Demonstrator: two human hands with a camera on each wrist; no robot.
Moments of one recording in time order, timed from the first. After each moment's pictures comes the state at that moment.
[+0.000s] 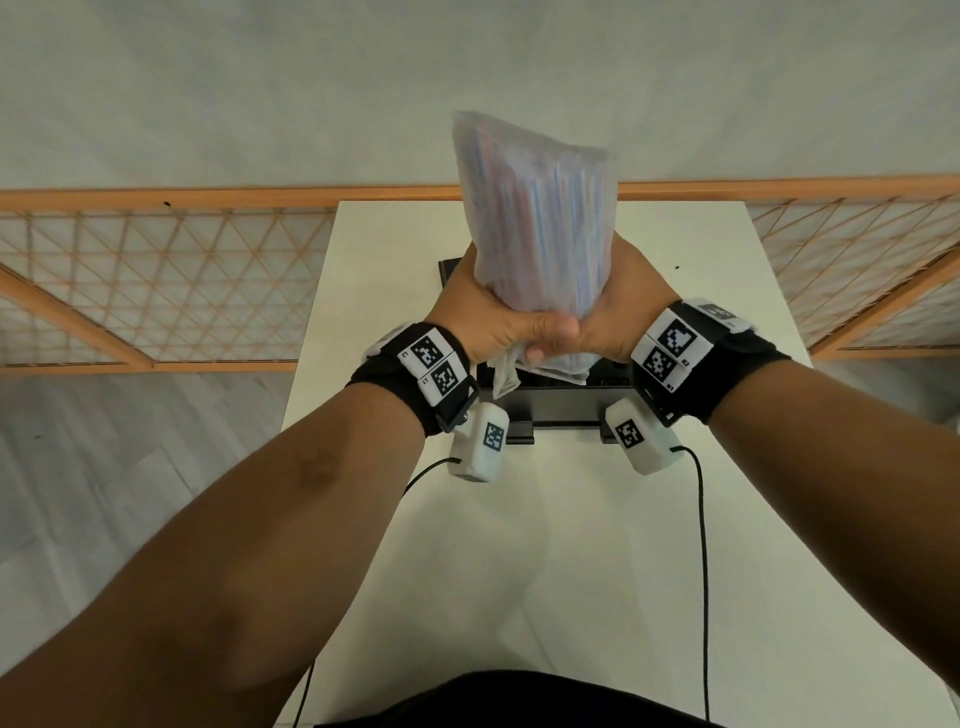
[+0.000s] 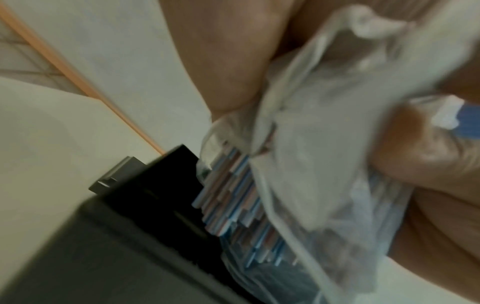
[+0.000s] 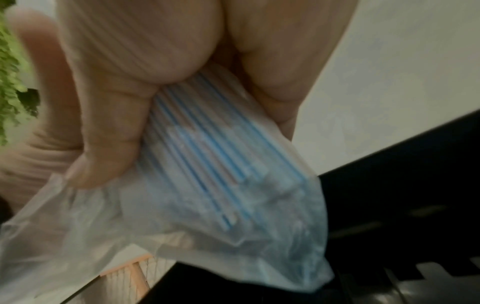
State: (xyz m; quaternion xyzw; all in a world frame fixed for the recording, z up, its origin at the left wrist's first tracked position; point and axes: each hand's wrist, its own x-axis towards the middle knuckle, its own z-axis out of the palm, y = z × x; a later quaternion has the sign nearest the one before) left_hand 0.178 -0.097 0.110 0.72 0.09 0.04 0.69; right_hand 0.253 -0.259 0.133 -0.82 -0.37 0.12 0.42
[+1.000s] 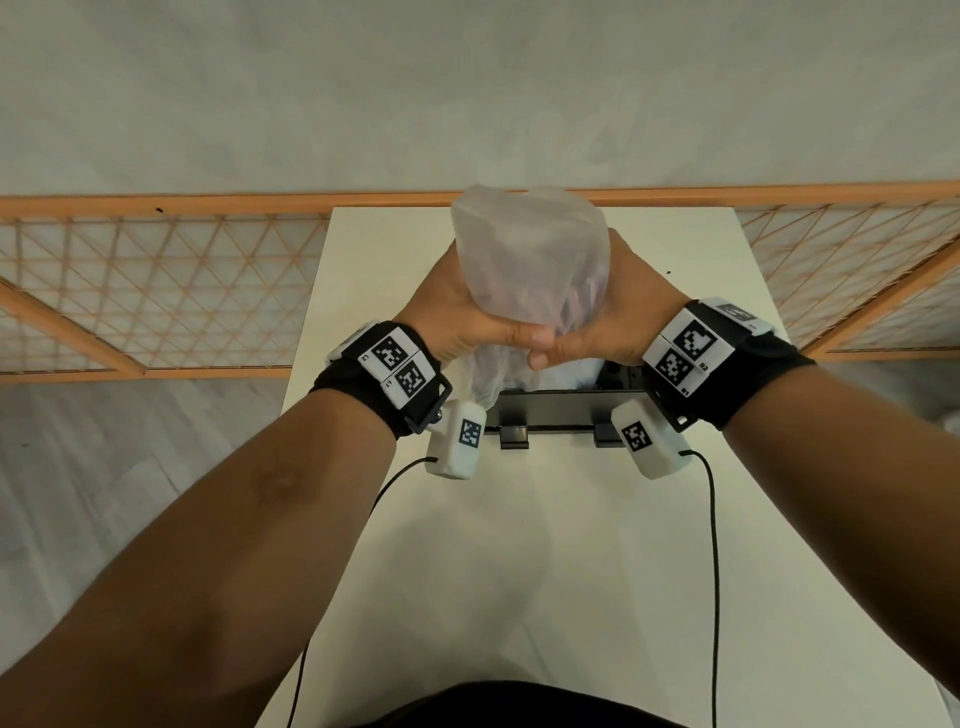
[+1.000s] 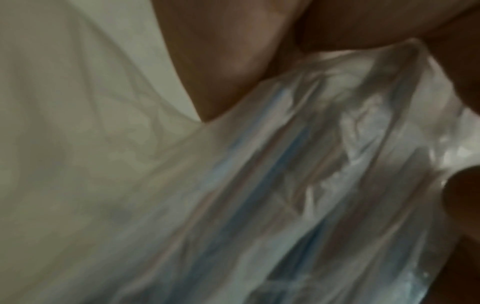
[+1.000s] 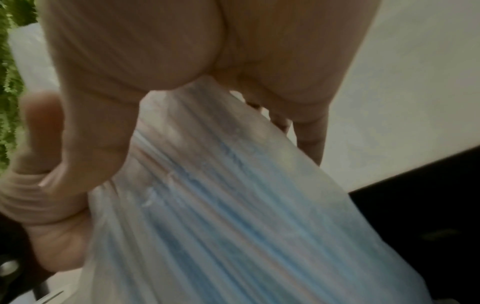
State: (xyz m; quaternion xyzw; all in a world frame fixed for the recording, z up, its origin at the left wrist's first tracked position) left_hand 0.167 -0.083 0.129 0.71 -0.01 0.01 0.70; right_hand 0.256 -0.268 0.141 -0.84 -0.35 0.15 0.40
